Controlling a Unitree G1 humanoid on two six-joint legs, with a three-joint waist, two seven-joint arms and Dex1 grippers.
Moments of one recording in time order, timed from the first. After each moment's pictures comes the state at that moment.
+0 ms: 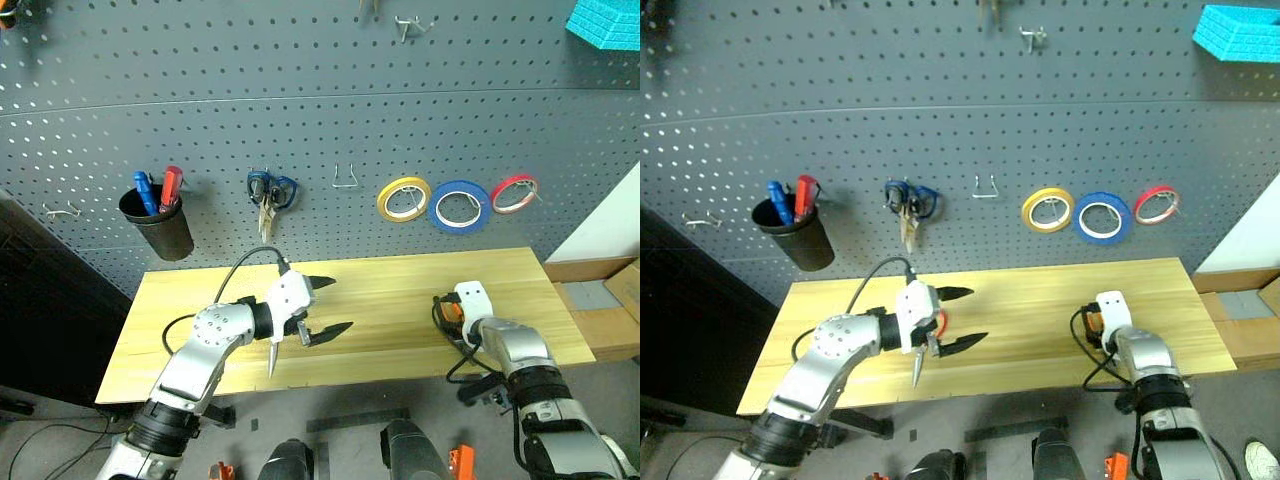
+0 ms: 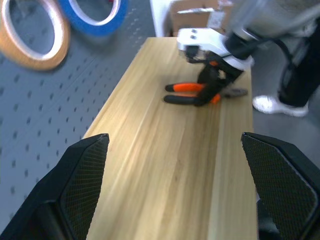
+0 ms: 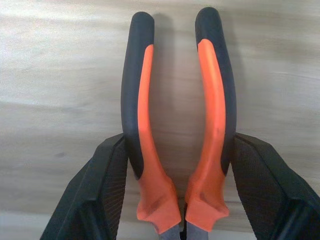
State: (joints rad) left arm -0.18 0.50 -0.10 -0.14 -0.26 0.20 -0.88; right arm -0.39 -0.27 0.00 0.32 0.02 0.75 0.28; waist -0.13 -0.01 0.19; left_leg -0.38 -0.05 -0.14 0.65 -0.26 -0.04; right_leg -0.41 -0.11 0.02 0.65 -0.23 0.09
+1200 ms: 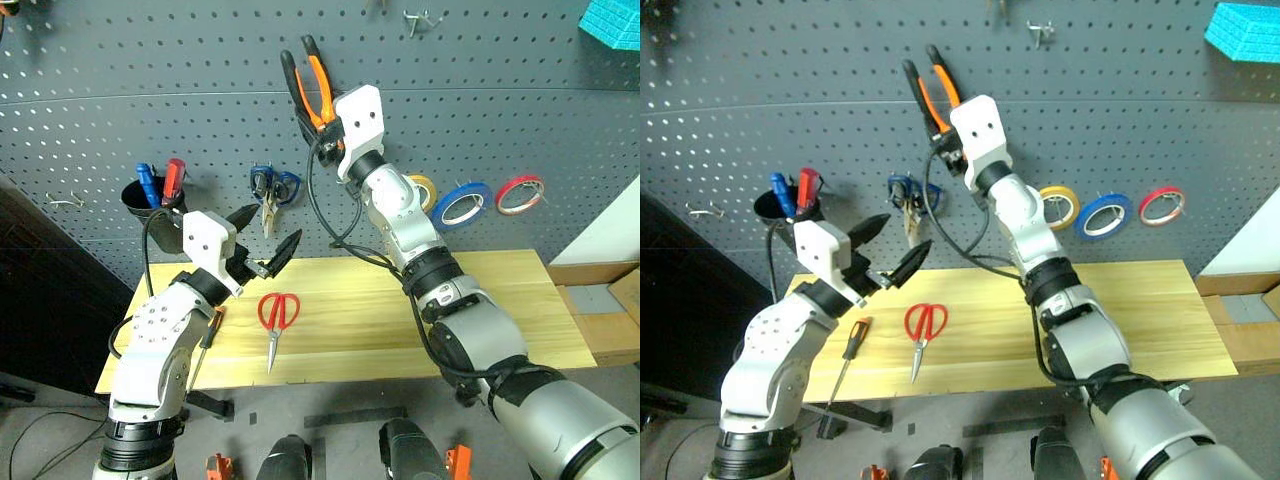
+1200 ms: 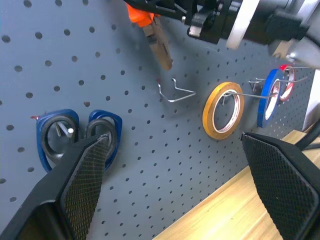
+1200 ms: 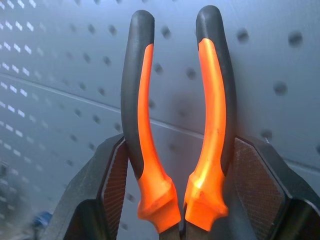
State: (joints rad) left arm -0.21 0.40 0.12 -0.36 -0.38 0.28 -0.50; right arm -1.23 0.01 0.06 0.99 -0.02 -0.43 0.19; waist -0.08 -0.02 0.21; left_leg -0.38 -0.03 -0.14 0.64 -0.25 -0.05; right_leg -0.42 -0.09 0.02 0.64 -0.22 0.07
